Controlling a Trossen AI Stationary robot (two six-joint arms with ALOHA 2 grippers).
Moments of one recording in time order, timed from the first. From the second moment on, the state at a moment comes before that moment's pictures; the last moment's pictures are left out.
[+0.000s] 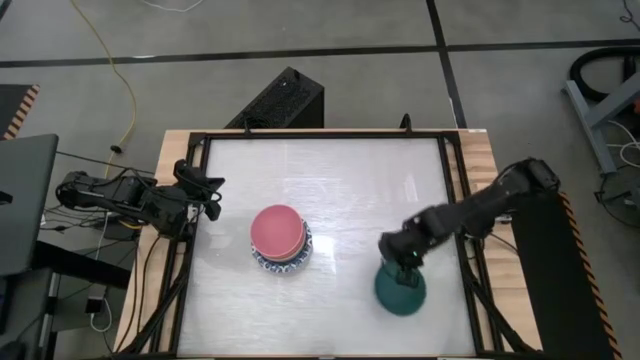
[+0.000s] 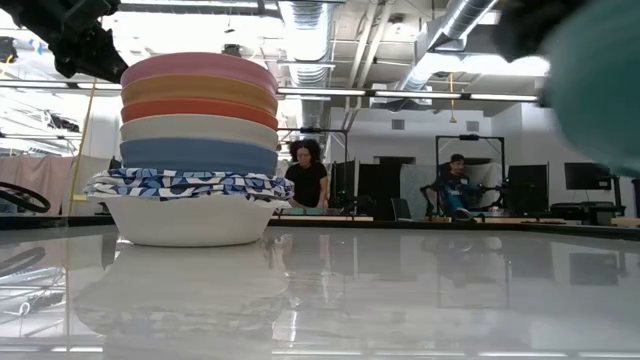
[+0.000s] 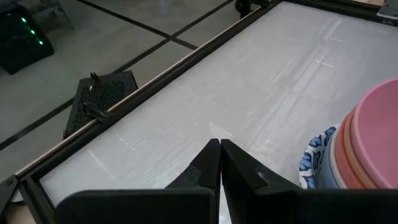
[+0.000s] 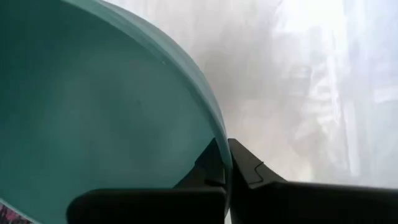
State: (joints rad) left arm -0.22 0.45 0.67 -0.86 -0.82 -0.48; right arm 0.41 1.36 1.01 -0.97 -0.16 0.69
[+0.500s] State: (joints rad) left arm -0.22 0.45 0.67 -0.86 -0.82 -0.48; right arm -0.08 1.37 1.21 -1.01 -0.16 0.23
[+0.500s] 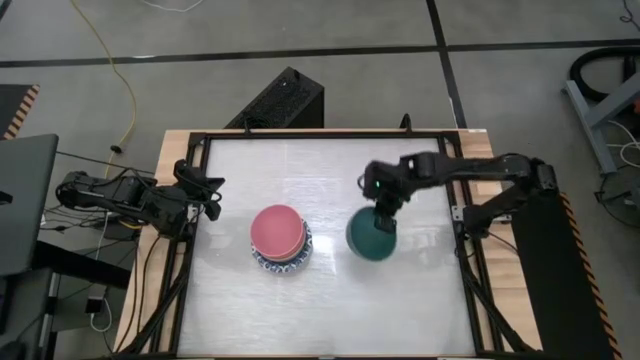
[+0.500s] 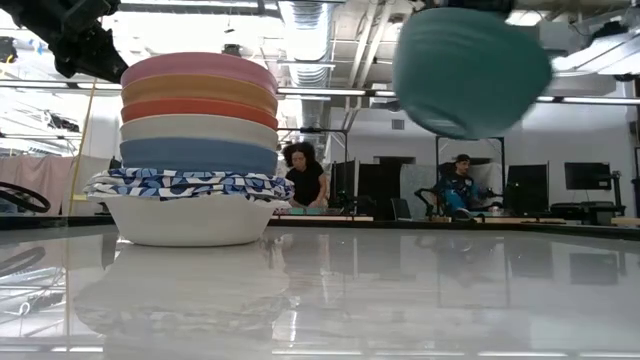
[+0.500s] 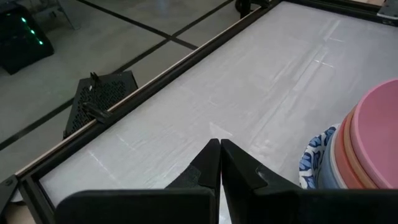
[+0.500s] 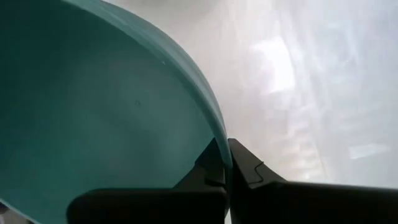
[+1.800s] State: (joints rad) left arm -0.22 0.45 0.67 -0.86 -0.82 -0.48; right arm -0.20 2.04 2.31 -1.20 -0.19 -0.32
